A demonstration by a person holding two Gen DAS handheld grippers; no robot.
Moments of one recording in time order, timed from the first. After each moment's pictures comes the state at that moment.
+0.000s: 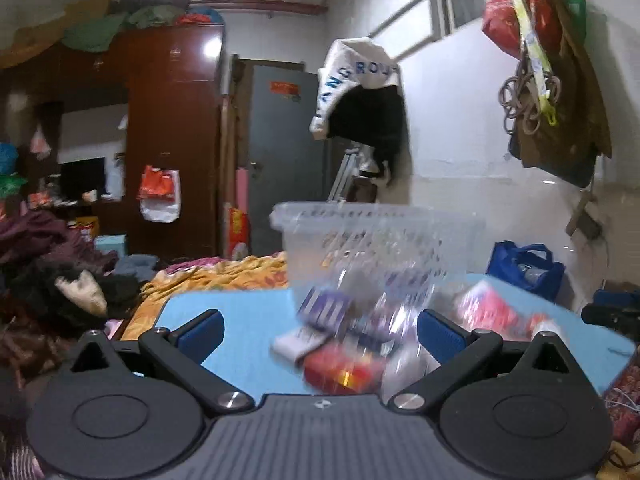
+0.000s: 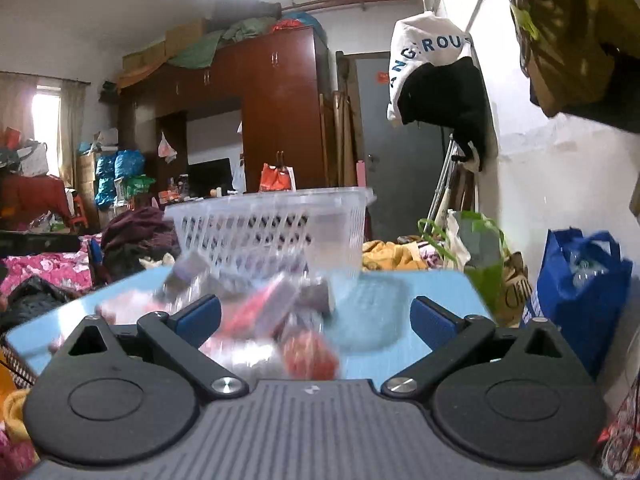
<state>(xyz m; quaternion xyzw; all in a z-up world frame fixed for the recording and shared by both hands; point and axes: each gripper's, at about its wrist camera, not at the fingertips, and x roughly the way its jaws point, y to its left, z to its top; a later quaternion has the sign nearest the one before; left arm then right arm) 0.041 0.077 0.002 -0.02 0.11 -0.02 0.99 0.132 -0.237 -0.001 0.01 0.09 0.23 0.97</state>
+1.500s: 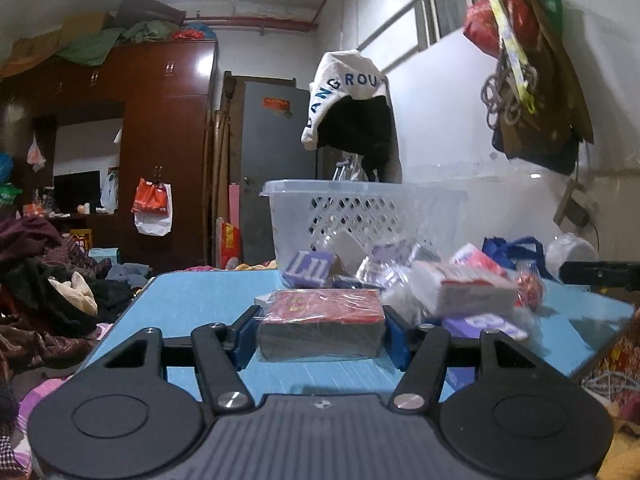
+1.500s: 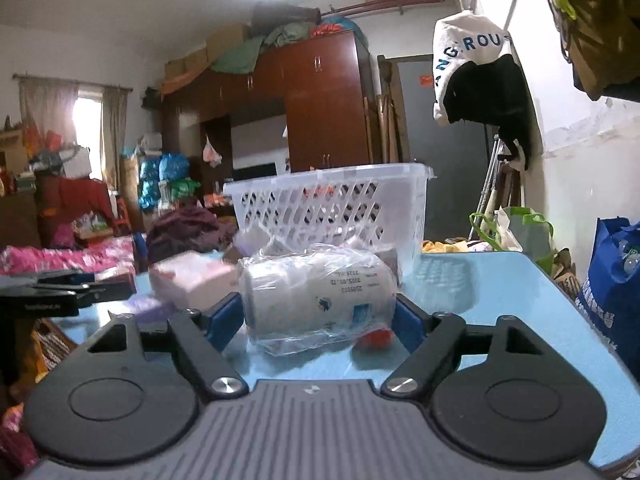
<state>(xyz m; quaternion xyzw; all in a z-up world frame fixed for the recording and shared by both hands) 0.027 0.074 -0.049 -0.01 0.08 -0.04 1.00 0.125 -0.231 -0.018 0.02 0.08 0.31 0.95</state>
